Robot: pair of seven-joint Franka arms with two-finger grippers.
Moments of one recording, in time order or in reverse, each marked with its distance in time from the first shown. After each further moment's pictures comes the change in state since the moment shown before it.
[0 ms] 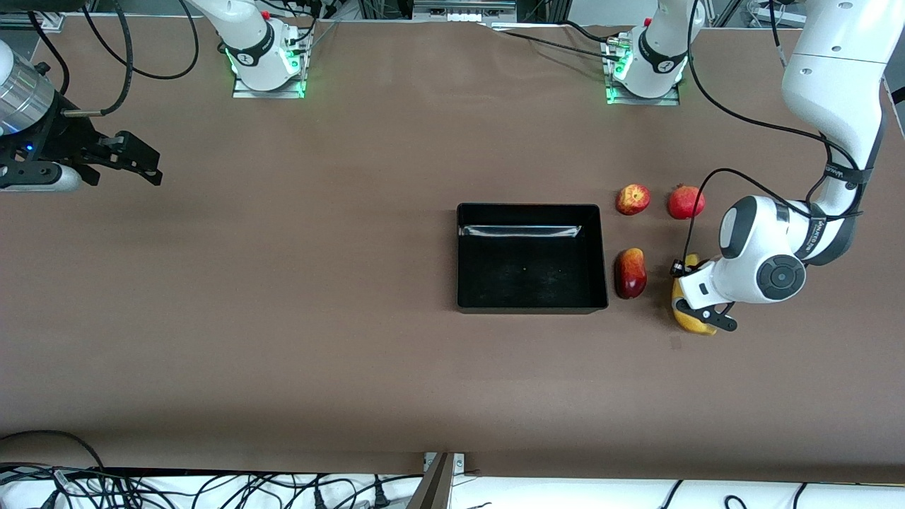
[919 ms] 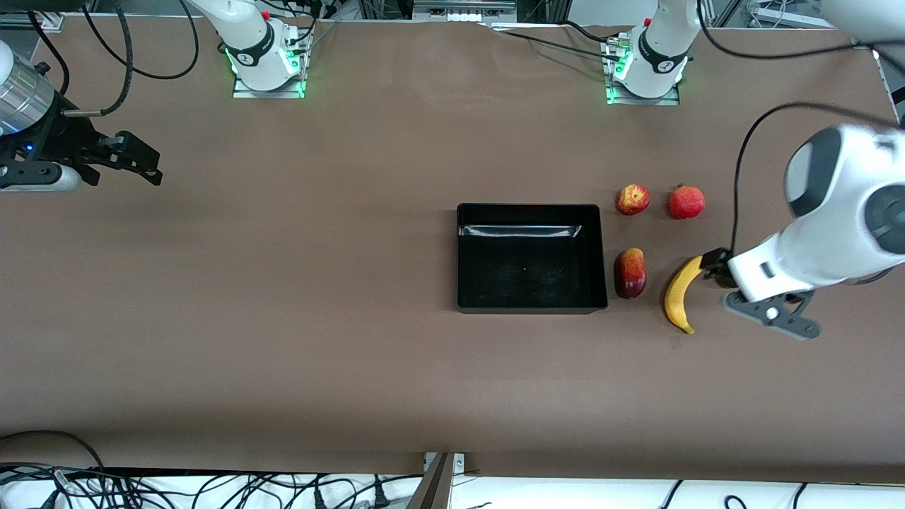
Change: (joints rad) left arm -0.009 -0.206 -0.114 0.394 -0.052 -0.448 -0.013; right arm 0.000 0.000 0.000 0.000 0.000 0.000 0.000
